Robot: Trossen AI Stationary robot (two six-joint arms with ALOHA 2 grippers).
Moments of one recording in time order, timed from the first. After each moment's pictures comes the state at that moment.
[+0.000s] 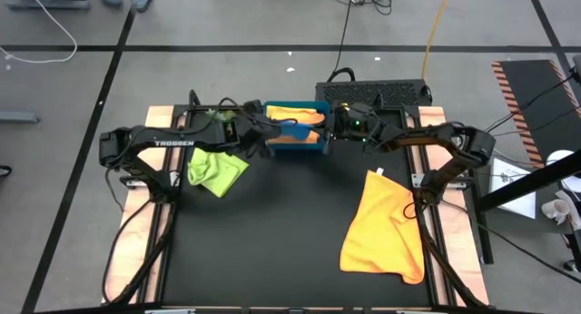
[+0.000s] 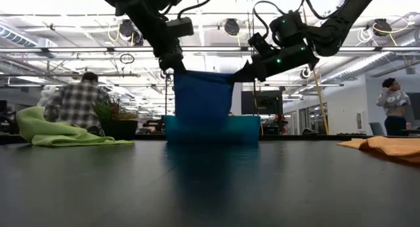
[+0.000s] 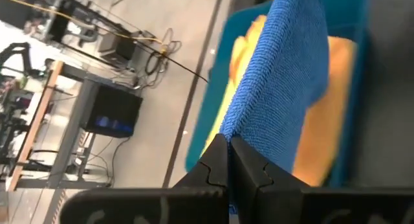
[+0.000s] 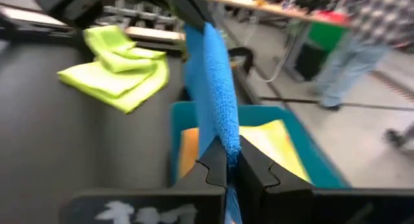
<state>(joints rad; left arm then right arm) 0.28 1.52 1.10 -0.26 -0.56 0.48 -0.54 1.56 0.70 0.57 -0.22 -0.31</state>
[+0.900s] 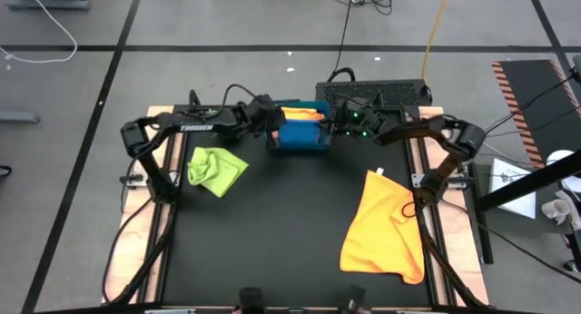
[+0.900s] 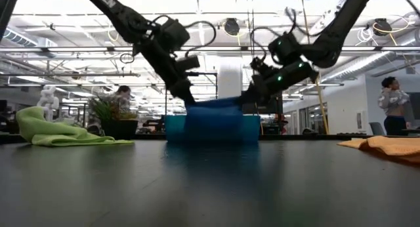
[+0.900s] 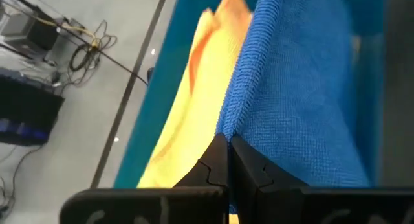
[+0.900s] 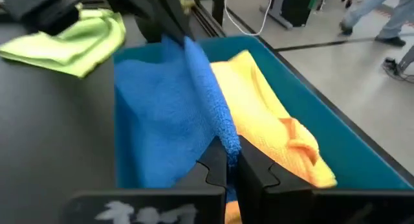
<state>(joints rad) 0.53 1.73 1.10 -0.14 -0.14 0.47 -0.68 1.65 0.70 0.50 -0.25 -0.21</state>
